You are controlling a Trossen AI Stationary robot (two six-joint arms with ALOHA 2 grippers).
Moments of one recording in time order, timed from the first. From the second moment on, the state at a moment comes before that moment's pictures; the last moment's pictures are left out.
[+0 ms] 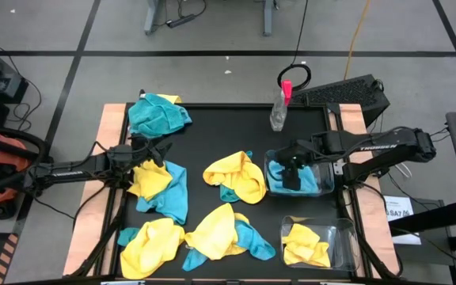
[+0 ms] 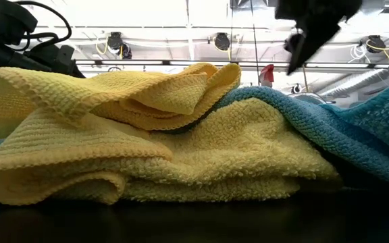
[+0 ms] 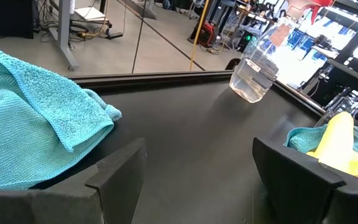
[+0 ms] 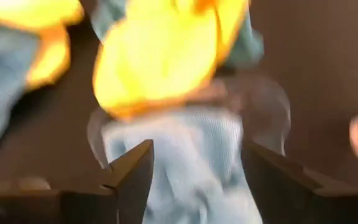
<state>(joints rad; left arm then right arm) 0.17 0.19 0.07 -0.14 -0.49 -0.54 0.02 1.22 1.07 -0.88 0.09 0.13</state>
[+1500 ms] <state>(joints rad) 0.17 0.19 0.07 -0.14 -0.49 -0.54 -0.01 1.69 1.06 -0.25 0.10 -0.15</state>
